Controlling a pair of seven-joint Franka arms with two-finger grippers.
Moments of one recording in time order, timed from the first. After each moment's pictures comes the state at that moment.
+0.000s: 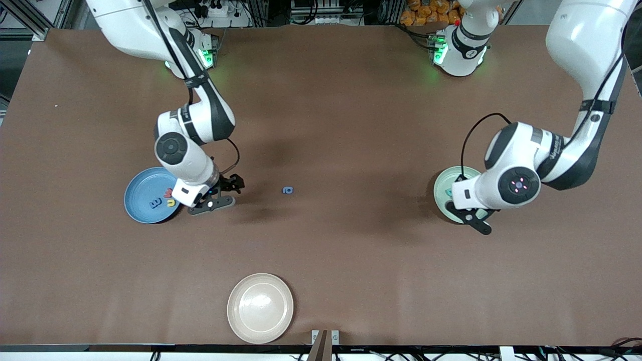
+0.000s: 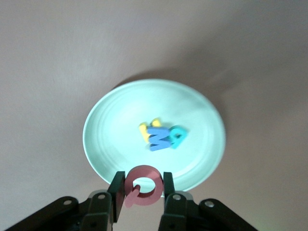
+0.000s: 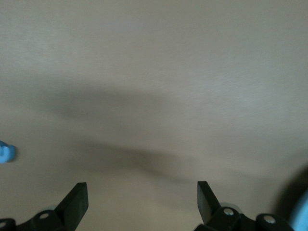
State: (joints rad) left arm 0.25 0.58 -0.52 -1.67 0.40 1.84 0.20; right arm 0.52 0.44 -0.13 -2.00 0.11 2.44 0.10
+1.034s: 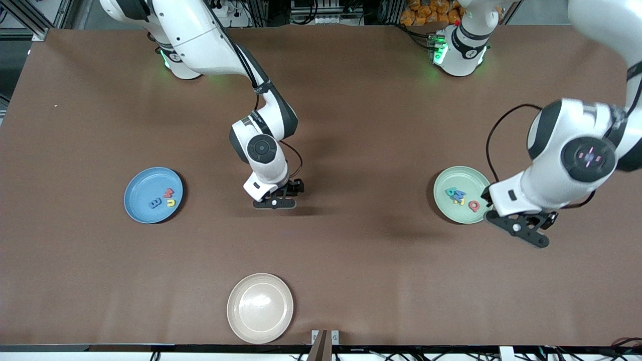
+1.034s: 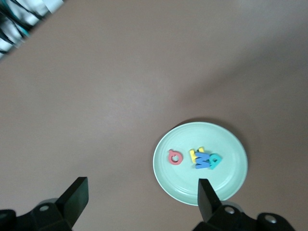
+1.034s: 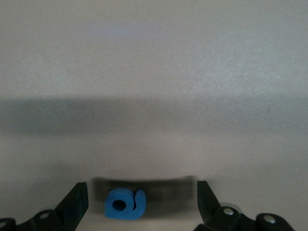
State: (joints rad) left arm 0.18 0.39 -0.46 -1.49 0.35 1.84 0.24; right arm 0.74 0.71 -0.12 -1.73 0.11 2.44 0.54
